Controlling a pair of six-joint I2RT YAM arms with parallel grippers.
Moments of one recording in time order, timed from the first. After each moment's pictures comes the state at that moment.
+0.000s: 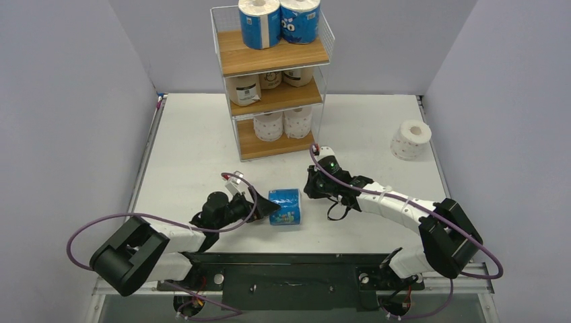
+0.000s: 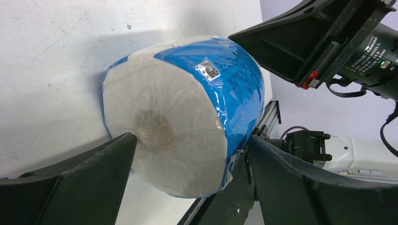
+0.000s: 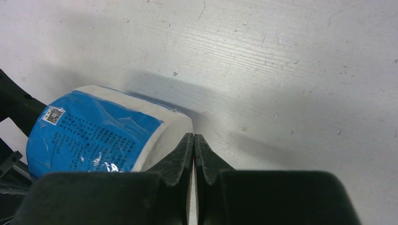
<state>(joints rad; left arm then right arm) -0.61 1.25 0.13 0.82 0.32 -1.01 0.71 1.40 0.78 -0.15 0.02 0.51</state>
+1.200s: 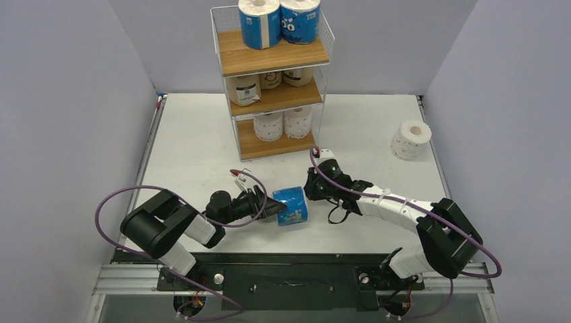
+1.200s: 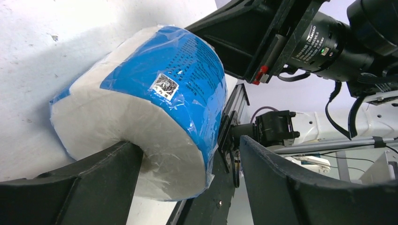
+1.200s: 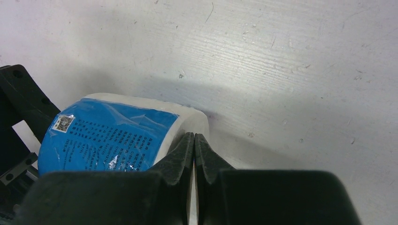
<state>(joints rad) -0.62 1.56 0.16 1.27 0.47 -1.08 0.72 1.40 0.72 -0.03 -0.01 0.53</state>
